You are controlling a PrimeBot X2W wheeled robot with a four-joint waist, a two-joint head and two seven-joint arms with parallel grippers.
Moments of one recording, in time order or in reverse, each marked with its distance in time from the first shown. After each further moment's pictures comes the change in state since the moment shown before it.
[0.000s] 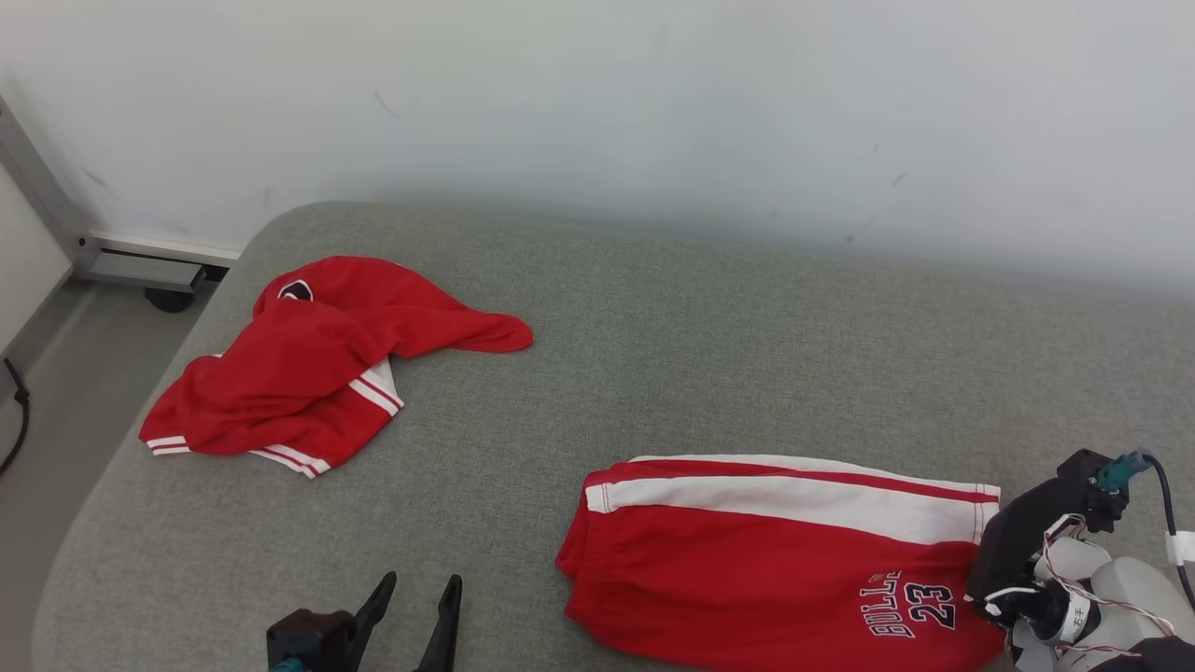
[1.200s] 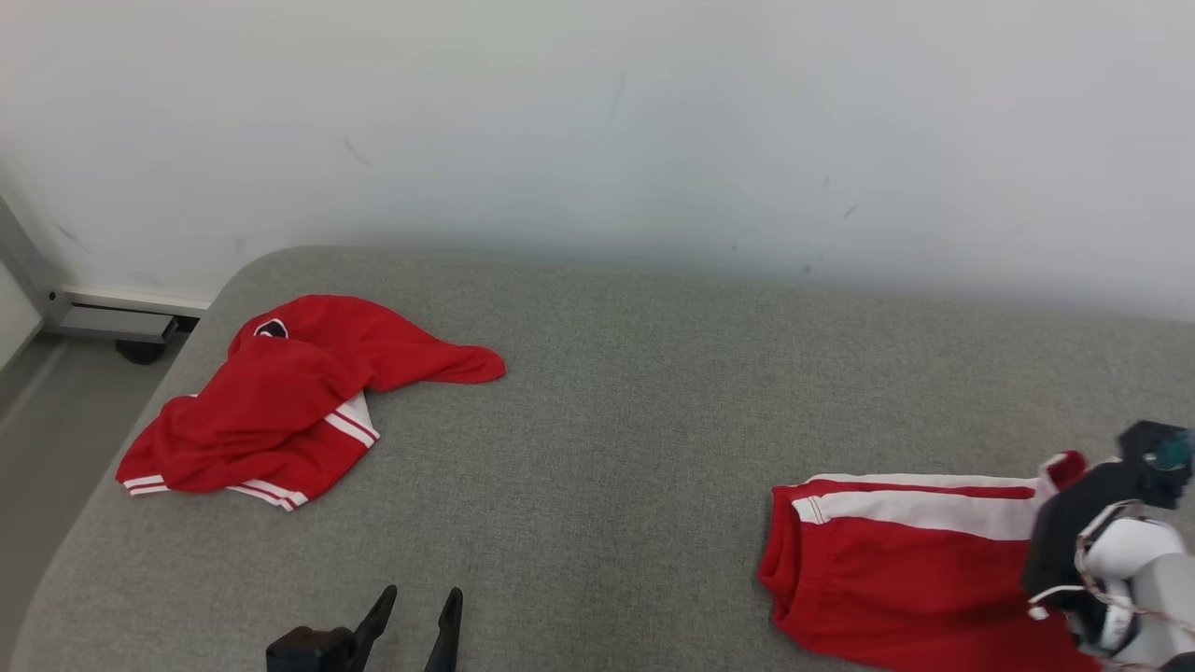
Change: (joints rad) left arm 0.026 -0.001 -0.003 -0.005 0.000 0.001 -0.027; right arm 0.069 -0.063 -0.050 -0.173 -0.197 -0.002 -0.092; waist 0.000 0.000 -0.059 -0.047
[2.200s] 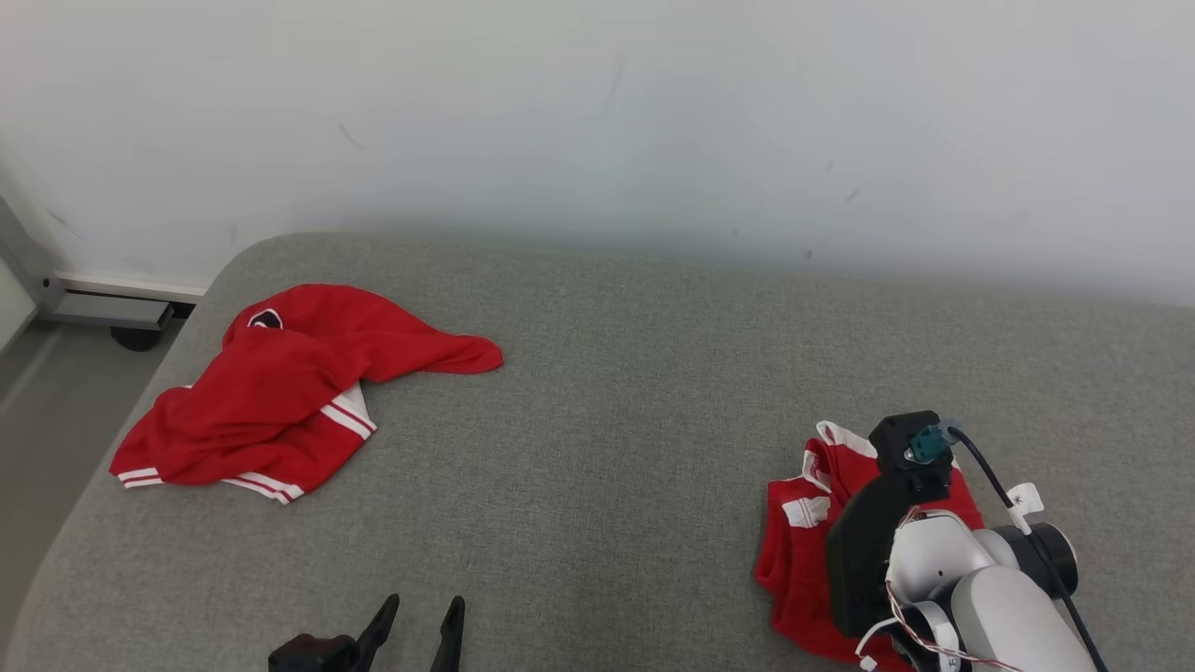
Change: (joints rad) left arm 0.015 -0.005 0.002 -0.001 -0.003 0.000 0.003; right arm 0.100 0.144 0.318 -0.400 -0.048 0.056 0.195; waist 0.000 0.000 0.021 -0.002
